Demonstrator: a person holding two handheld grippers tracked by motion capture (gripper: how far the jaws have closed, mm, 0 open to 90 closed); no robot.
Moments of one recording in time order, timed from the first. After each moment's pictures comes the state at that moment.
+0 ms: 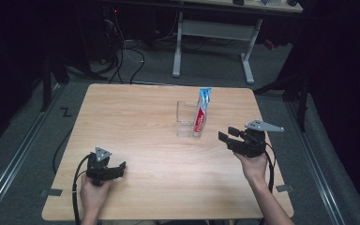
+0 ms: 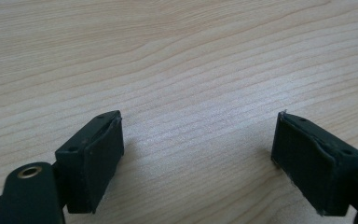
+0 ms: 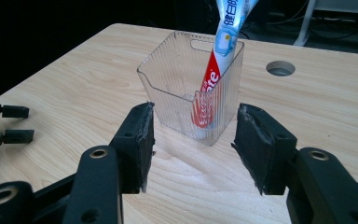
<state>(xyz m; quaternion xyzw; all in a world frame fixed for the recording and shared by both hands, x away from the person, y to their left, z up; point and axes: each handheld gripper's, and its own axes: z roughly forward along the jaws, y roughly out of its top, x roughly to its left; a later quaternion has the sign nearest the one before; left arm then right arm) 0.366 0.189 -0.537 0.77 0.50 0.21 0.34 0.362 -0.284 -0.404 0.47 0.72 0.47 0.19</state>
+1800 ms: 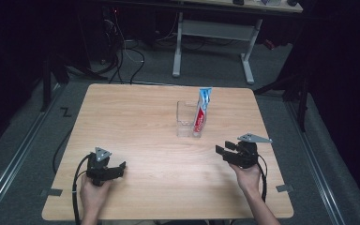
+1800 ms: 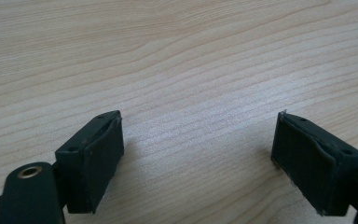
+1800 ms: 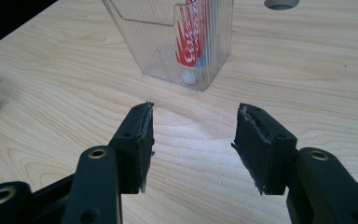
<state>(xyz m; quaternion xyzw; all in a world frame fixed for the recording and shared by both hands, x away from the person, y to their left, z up) 0.366 0.189 -0.537 0.77 0.50 0.21 0.34 0.361 -0.284 -0.465 0.51 0.73 0.43 0.16</state>
